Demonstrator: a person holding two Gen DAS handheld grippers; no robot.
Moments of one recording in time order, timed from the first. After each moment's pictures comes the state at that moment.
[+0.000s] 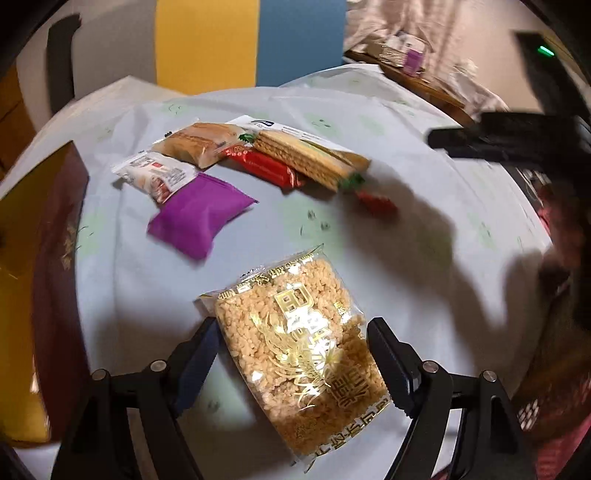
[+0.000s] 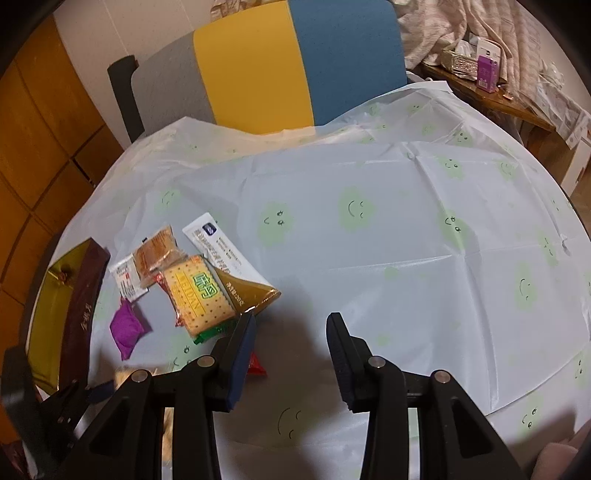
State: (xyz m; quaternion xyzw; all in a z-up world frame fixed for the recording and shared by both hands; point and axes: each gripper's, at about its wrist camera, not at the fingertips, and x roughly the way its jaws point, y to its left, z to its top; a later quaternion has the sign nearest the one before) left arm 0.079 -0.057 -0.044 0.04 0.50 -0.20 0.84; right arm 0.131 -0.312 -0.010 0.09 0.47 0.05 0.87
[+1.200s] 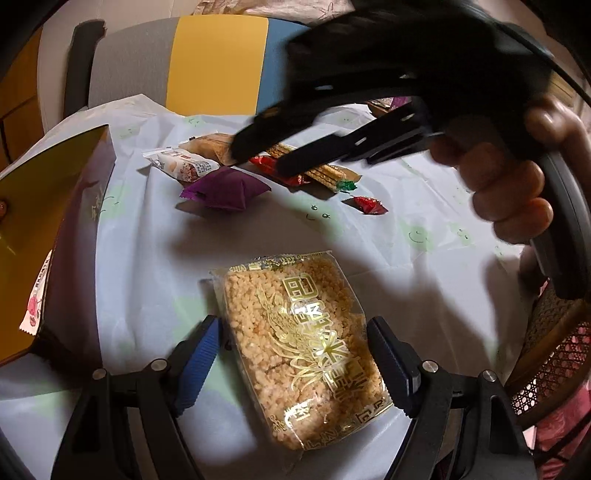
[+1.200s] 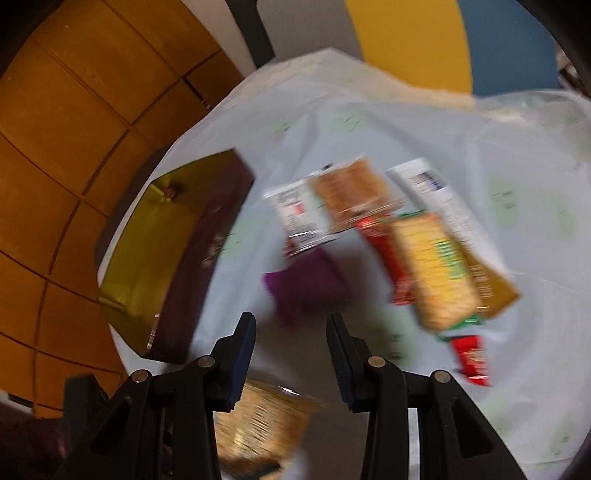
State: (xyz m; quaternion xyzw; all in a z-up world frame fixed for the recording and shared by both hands) left arm 0.043 -0.035 -0.055 -0.02 0.43 -0.22 0.87; right arm 0.153 -0.159 -0.027 0.09 0.54 0.30 0.78
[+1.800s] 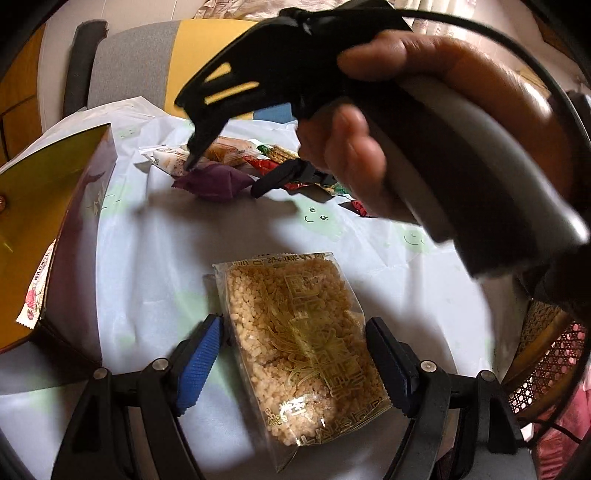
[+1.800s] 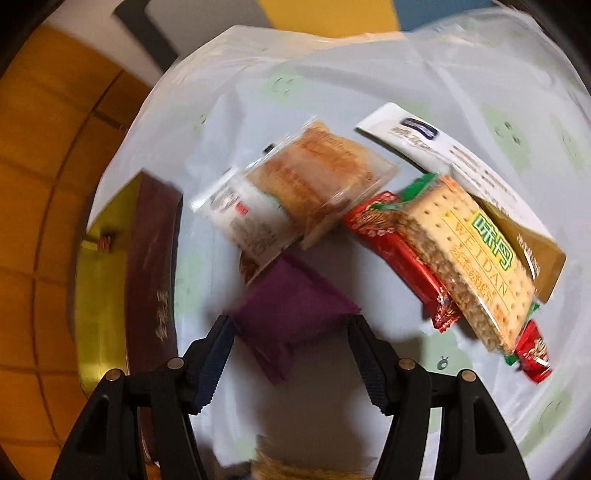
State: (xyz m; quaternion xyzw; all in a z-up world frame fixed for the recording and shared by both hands) left arm 0.040 -0.029 -0.057 -0.03 0.42 -0.23 0.88; right arm 0.206 -0.133 -0.068 0.18 0.60 0.14 0.77
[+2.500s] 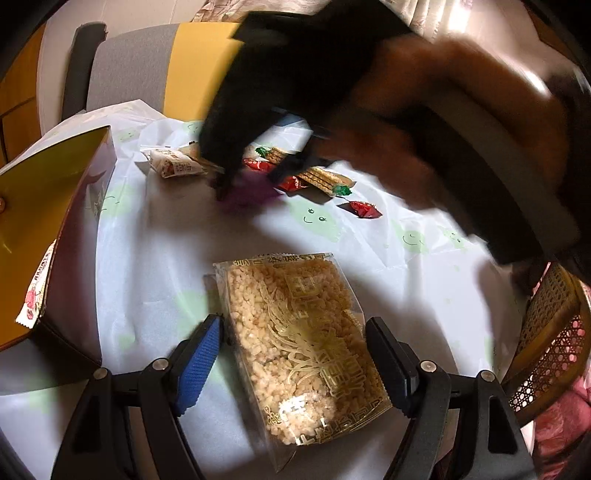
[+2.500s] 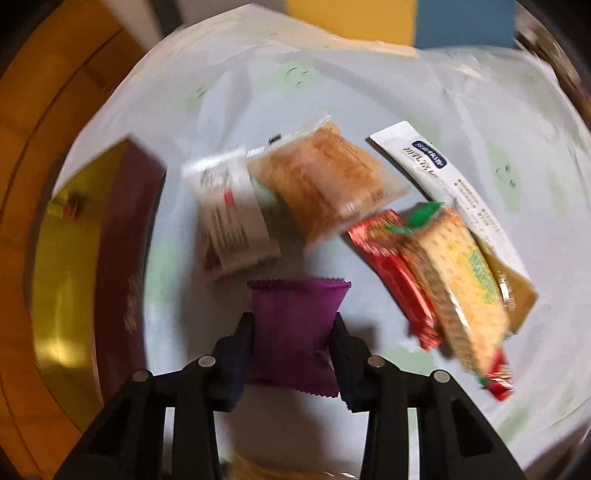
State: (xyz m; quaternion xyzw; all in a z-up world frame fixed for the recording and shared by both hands) left arm 0.038 -0.026 -0.058 -0.03 0.41 -0.24 0.88; right arm 0.206 -0.101 -0.060 0.02 0.62 0.12 0.77
